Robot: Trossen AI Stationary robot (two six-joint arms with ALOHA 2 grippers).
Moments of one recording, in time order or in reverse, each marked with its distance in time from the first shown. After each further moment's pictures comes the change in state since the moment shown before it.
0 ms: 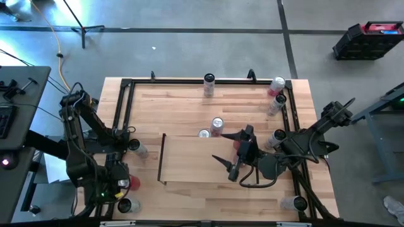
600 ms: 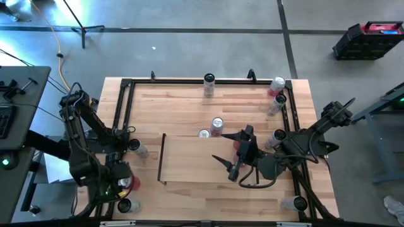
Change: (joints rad) left arm 0.052 0.000 0.001 0.008 0.071 -0.051; right arm 0.000 0.000 0.000 -0.014 0.000 0.006
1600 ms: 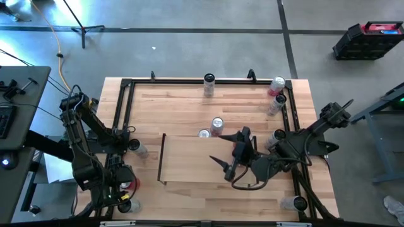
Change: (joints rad) left arm 0.009 0.048 0.002 0.067 -0.011 0.032; right arm -0.018 0.033 0.000 -0.017 -0.011 0.044
